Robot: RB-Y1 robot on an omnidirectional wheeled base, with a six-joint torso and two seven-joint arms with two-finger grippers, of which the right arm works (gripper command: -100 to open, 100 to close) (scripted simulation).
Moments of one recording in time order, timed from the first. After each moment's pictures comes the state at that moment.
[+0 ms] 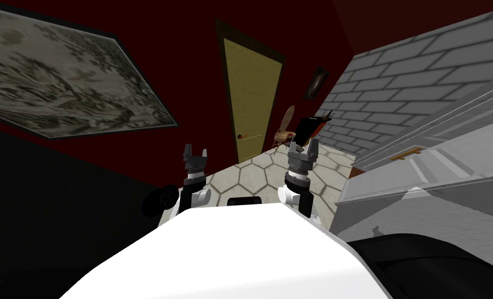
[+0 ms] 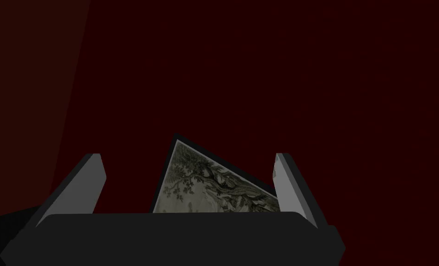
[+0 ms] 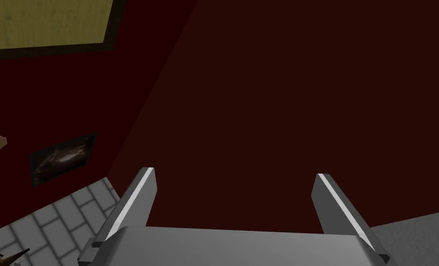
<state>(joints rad) 0.50 -0.02 0.02 -2.35 -0.10 -0.63 0.14</state>
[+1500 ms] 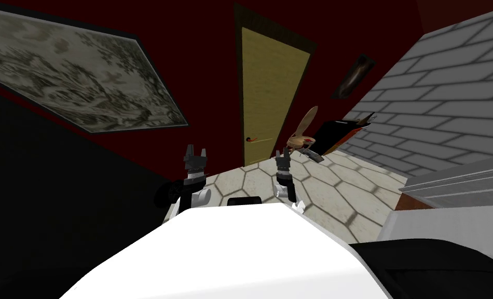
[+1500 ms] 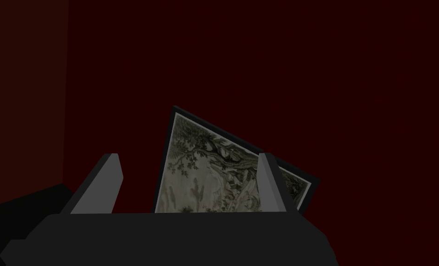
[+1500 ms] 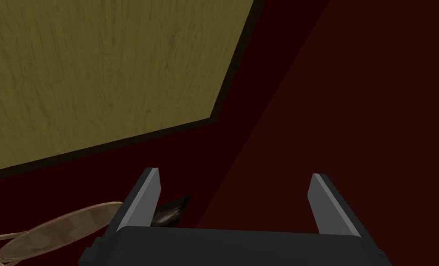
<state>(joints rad) 0.35 -0.12 0.02 -1.94 -0.13 -0.66 0.07</state>
